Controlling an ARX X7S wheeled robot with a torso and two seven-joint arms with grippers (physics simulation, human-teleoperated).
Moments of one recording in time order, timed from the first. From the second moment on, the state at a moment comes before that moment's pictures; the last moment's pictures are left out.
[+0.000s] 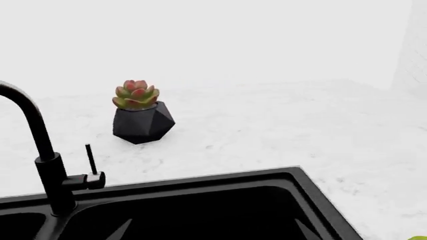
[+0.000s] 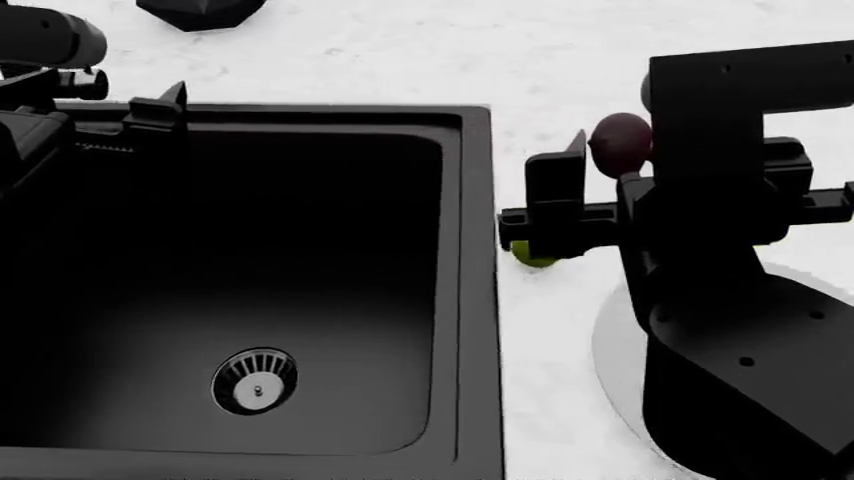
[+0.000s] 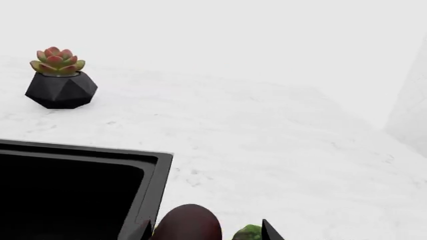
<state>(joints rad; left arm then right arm) -1.04 -0.33 0.22 0.05 -0.62 -1.01 -0.23 0.97 0.48 -0.21 -0.31 0.94 1.16 0.62</state>
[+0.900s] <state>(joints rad) -1.01 -0.35 0.22 0.04 -0.63 -0.99 -0.23 1.07 0.51 -0.19 -0.25 1.09 1.38 0.69</state>
